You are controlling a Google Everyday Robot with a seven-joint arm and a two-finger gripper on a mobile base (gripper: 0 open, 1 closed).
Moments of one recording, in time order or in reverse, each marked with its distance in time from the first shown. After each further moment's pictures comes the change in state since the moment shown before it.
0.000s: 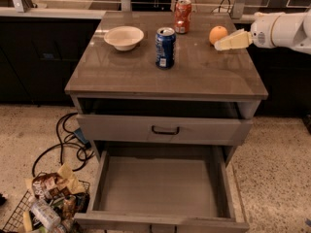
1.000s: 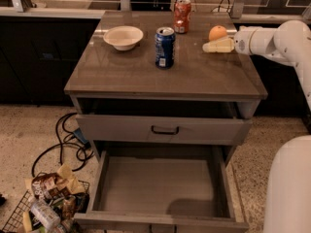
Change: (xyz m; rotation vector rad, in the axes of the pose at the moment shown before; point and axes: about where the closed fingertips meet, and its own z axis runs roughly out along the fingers) arm 0.043 -0.027 0.087 0.006 -0.045 0.153
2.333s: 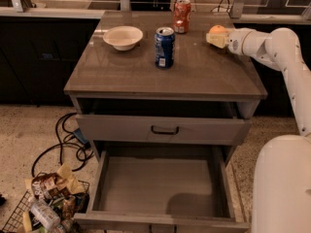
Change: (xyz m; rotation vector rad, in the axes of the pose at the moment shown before) arm -0.005 -0.012 0.032 0.009 -0.114 0.086
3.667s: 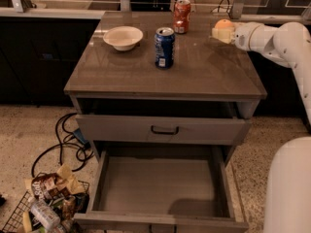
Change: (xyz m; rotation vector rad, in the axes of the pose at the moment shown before) arm -0.025 -0.004 -0.026 0.036 -0.014 -0.046
